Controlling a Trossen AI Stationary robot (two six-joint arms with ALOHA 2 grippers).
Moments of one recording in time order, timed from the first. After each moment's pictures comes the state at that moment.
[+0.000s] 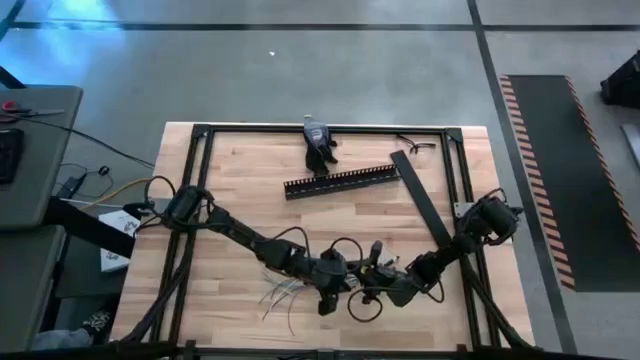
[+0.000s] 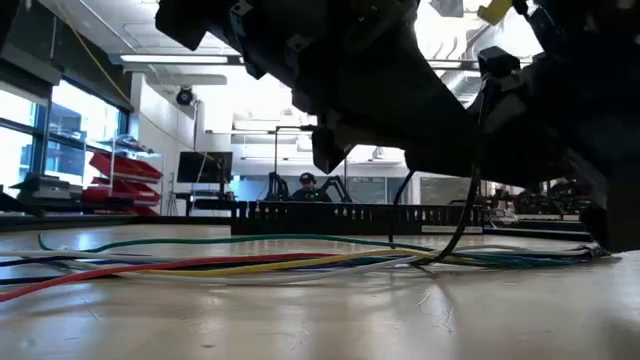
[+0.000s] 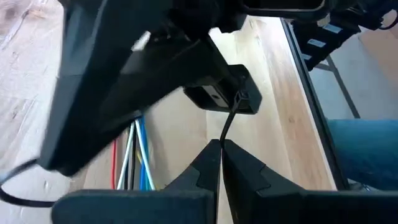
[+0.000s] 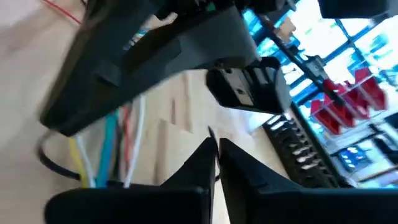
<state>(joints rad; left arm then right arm) -0.39 2.07 1.29 0.18 -0.09 -0.48 0.68 1.96 0.68 0.84 0.98 -0.37</state>
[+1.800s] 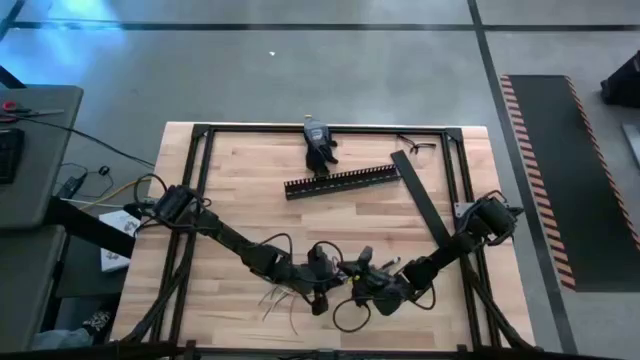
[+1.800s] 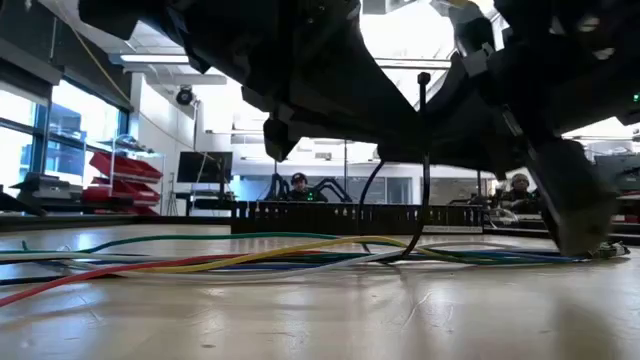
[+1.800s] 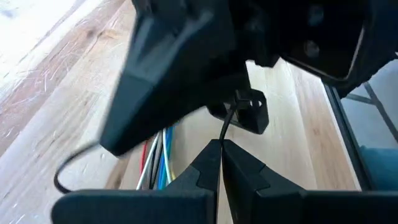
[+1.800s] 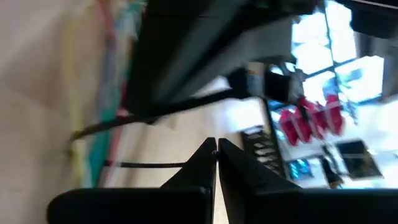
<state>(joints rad) -0.47 1.99 1.14 0.29 -0.36 -0.52 0.65 1.97 0.88 0.46 0.92 -0.49</state>
